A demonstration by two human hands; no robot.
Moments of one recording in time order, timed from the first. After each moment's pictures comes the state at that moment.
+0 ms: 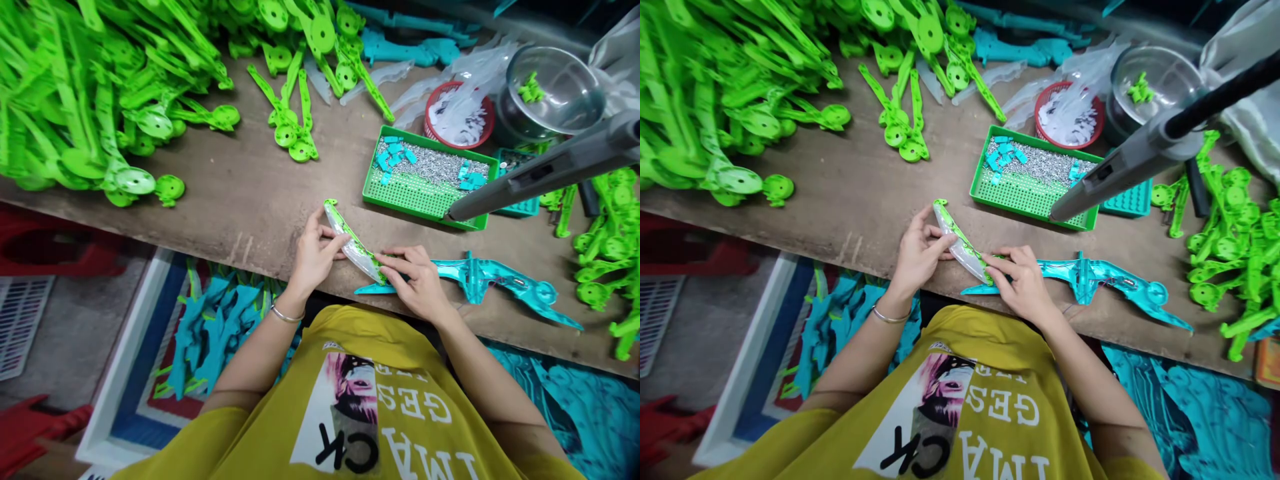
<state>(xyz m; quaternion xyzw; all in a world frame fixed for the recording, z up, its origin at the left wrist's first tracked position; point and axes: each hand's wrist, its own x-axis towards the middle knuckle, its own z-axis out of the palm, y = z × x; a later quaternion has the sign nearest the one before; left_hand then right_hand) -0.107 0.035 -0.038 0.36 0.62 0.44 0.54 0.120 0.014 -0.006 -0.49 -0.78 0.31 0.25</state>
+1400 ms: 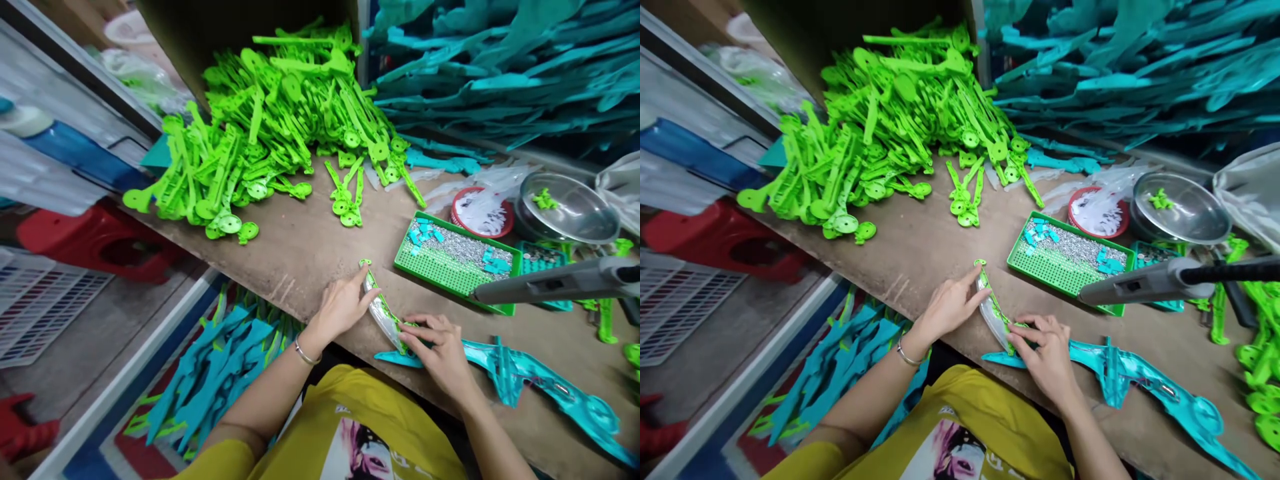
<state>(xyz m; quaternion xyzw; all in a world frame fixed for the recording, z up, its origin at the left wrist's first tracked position) -0.124 0.043 -0.011 0.65 0.70 0.17 0.25 0.124 0.021 -0.022 -0.52 -0.77 0.34 0.18</state>
